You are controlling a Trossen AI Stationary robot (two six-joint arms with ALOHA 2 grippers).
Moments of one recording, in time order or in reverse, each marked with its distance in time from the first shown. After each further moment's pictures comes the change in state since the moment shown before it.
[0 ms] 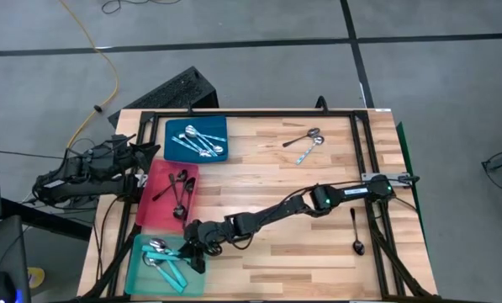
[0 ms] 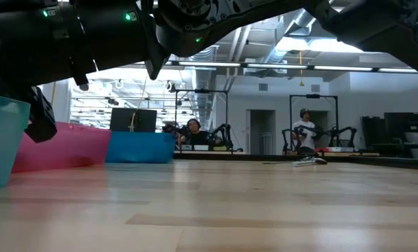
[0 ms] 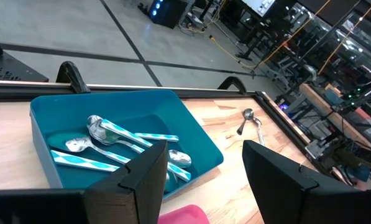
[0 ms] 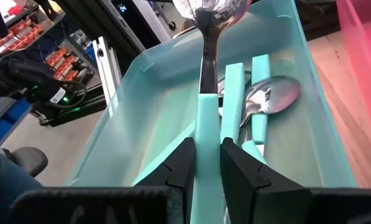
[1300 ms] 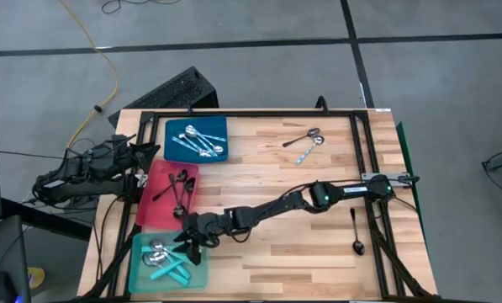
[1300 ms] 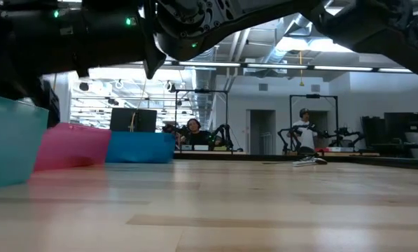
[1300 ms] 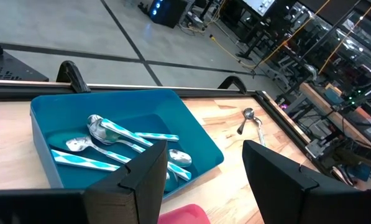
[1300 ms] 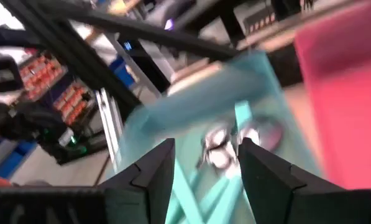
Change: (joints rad) left arm 0.000 0.000 0.000 -0.003 0.001 0.000; right arm -0.044 -0.012 0.000 0.093 -0.001 0.048
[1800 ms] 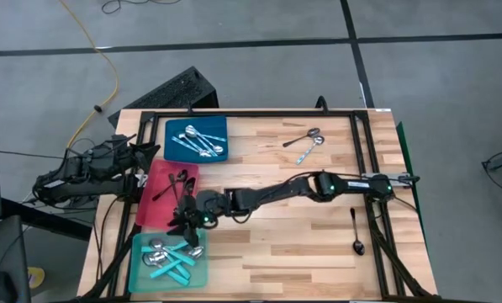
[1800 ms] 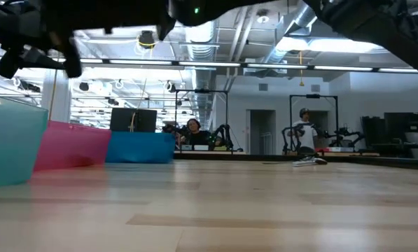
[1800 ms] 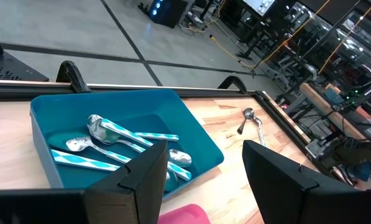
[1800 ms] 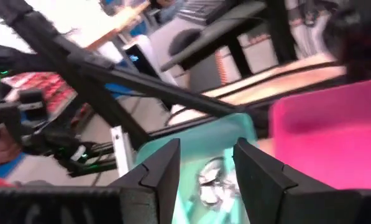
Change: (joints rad) left arm 0.000 0.000 0.000 0.000 0.000 0.000; right arm -0.076 -0.134 0.002 -0.121 -0.086 -0.074
